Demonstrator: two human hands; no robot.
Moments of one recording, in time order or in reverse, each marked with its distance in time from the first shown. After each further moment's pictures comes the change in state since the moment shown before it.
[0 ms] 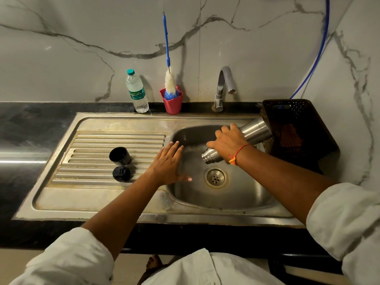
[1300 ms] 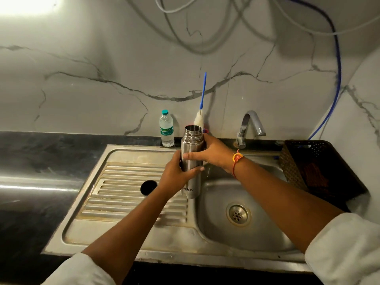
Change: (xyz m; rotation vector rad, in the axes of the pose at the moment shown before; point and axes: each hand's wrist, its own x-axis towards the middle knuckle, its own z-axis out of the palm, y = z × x) left_hand -0.025 -0.062 -0.088 -1.123 0.472 -0.079; right_hand 0.070 -0.040 -0.136 1.772 0.221 -0.008
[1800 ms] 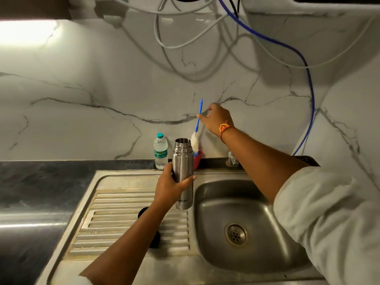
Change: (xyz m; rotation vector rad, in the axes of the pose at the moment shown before) left_hand 0.034 -0.004 -0.029 -0.036 0.080 -0.002; right_hand 0.092 -0.086 -0.072 -0.530 0.650 -0.007
